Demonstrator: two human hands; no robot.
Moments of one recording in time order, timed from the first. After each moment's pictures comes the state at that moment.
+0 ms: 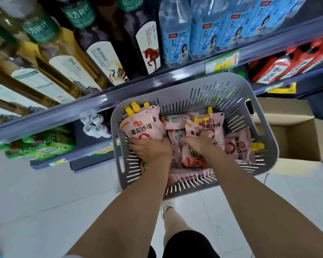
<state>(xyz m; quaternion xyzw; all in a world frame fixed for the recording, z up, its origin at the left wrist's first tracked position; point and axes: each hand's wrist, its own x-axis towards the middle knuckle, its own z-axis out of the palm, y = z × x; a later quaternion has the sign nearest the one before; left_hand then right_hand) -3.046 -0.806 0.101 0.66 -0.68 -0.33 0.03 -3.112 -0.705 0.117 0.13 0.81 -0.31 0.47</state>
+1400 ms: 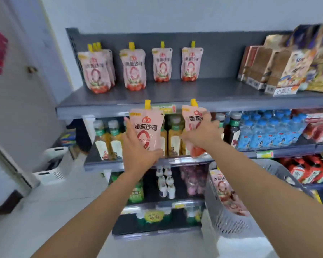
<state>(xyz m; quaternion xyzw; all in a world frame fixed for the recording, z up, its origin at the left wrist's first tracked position) -2.737 -1.059 0.403 0.31 -0.81 -0.33 0.36 -2.858 -0.922 0.475 -0.17 0.92 -0.34 0.05</state>
